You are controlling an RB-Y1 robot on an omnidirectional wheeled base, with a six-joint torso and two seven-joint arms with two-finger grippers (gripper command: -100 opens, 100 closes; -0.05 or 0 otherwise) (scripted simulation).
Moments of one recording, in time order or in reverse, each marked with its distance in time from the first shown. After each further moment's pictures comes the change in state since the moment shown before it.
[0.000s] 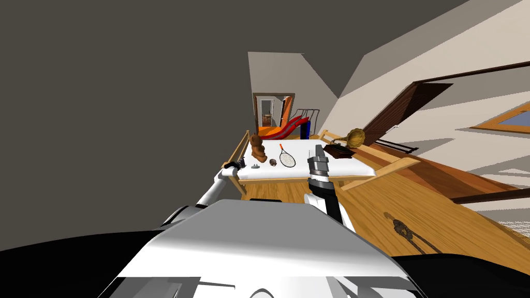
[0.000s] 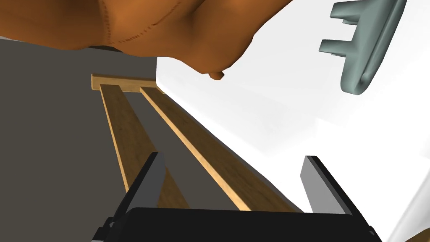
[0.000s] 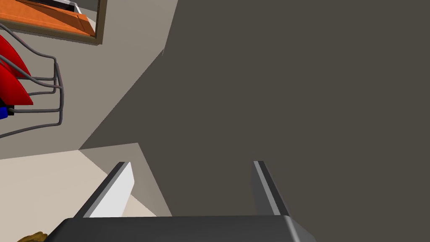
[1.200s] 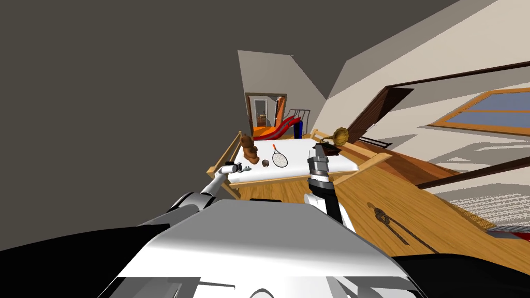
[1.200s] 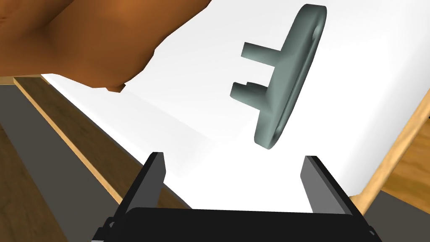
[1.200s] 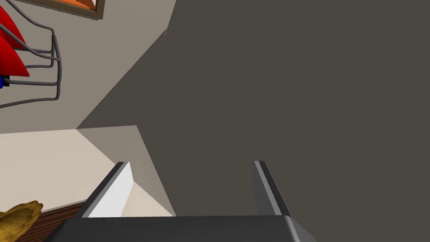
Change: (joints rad) left arm -0.177 0.041 0.005 0.369 0.034 0.206 0.103; right arm 0.000 0.000 0.000 0.000 0.000 0.000 0.000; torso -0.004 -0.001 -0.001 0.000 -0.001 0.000
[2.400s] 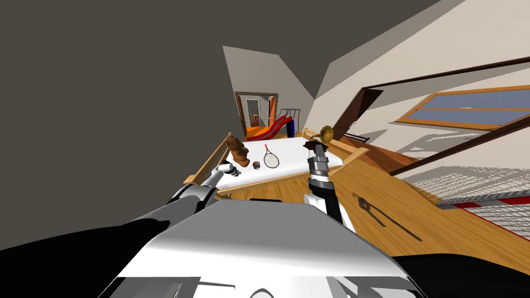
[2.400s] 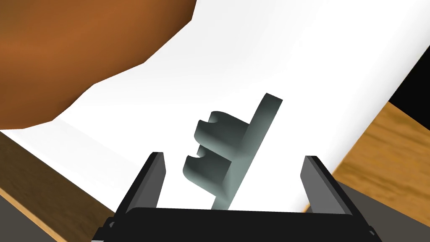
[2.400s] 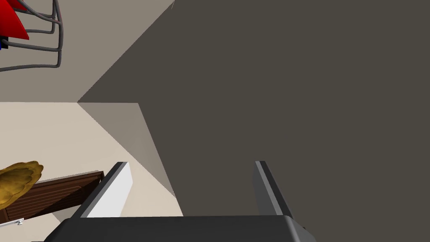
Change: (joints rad) left arm -0.128 0.059 0.014 0.273 -0.001 0.173 0.117; right arm 0.000 0.000 0.000 0.000 0.000 0.000 0.000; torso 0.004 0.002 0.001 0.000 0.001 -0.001
